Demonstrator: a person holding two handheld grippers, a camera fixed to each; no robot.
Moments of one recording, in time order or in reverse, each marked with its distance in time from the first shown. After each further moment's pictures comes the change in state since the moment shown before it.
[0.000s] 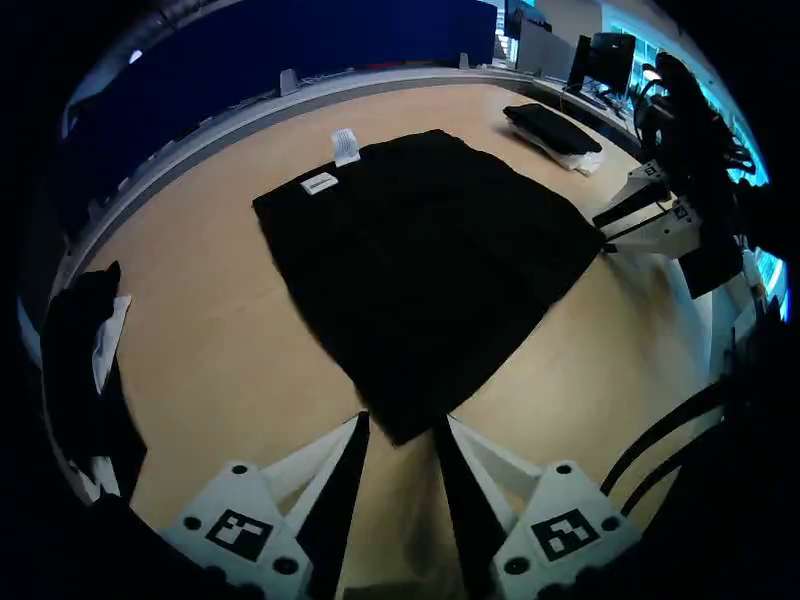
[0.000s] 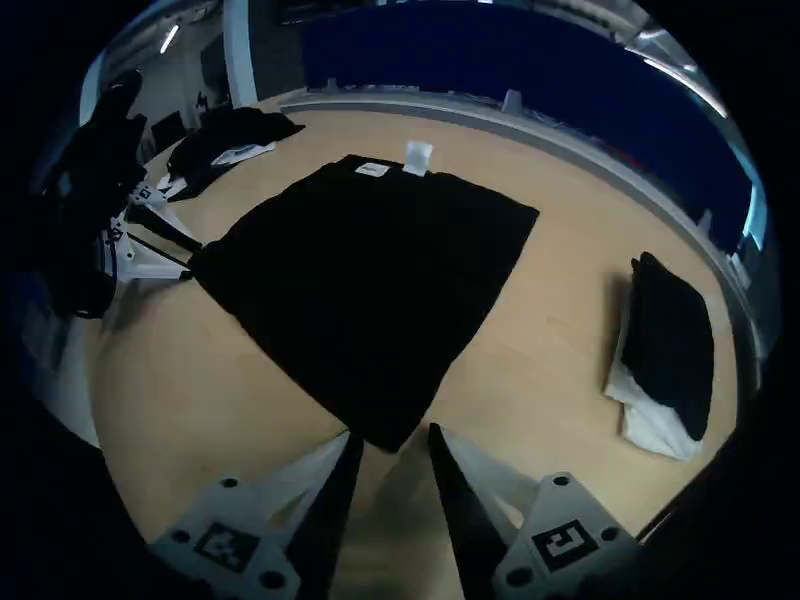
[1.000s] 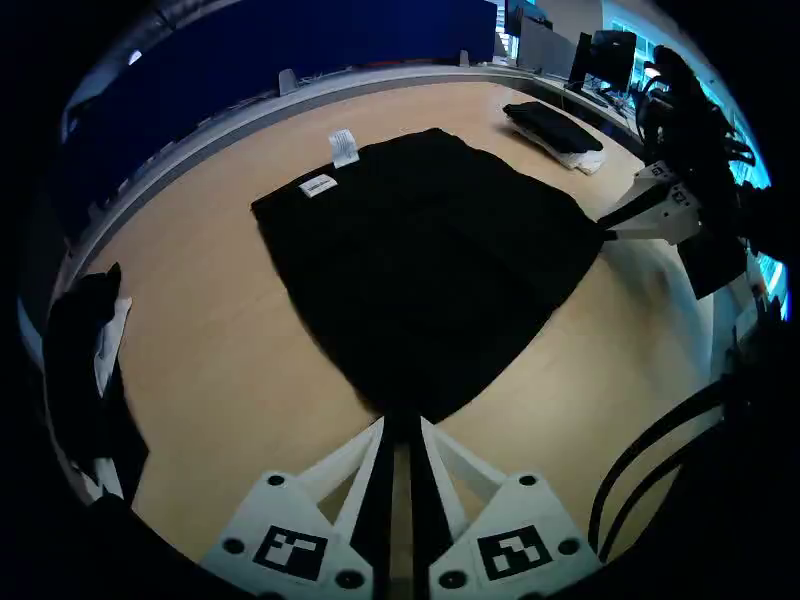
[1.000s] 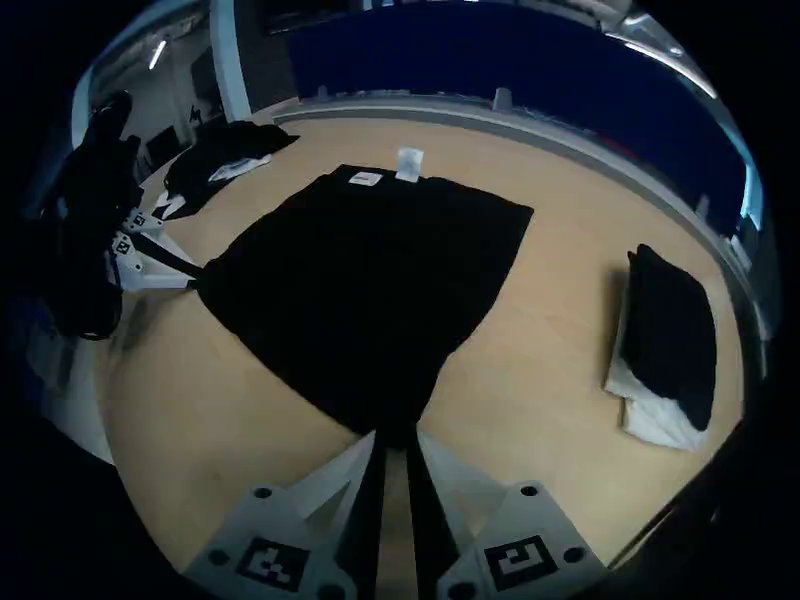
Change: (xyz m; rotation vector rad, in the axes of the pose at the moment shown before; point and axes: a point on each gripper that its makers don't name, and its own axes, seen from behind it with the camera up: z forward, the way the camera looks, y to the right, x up) left arm 0.003 0.004 -0.003 0.004 -0.011 -0.001; right arm 0.010 -0.002 -0.003 0.024 0.012 0.051
